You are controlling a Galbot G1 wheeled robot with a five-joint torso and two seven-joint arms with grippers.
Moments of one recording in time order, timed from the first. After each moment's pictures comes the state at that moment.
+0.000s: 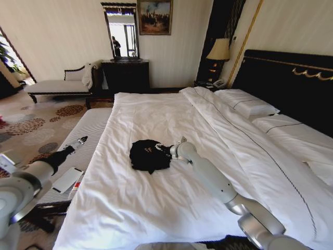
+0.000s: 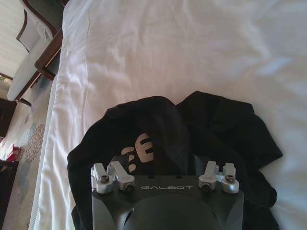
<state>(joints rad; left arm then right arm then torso) 1.36 -1.01 -1.16 -2.36 -1.62 0.74 -0.66 -0.50 1.22 -0.16 1.53 1.79 -0.44 0.79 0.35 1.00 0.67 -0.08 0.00</state>
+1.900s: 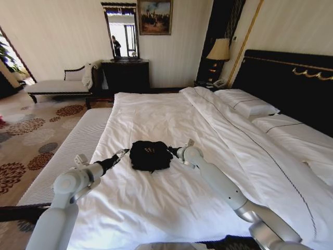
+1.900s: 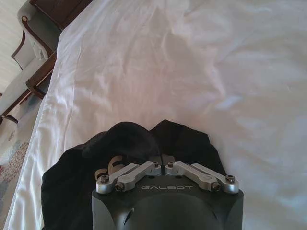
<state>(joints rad) 1.13 -1.13 -0.59 -2.10 -1.77 0.68 -0.76 -0.57 1.13 -0.13 1.61 1.68 -0.40 0.77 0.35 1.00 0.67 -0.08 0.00</state>
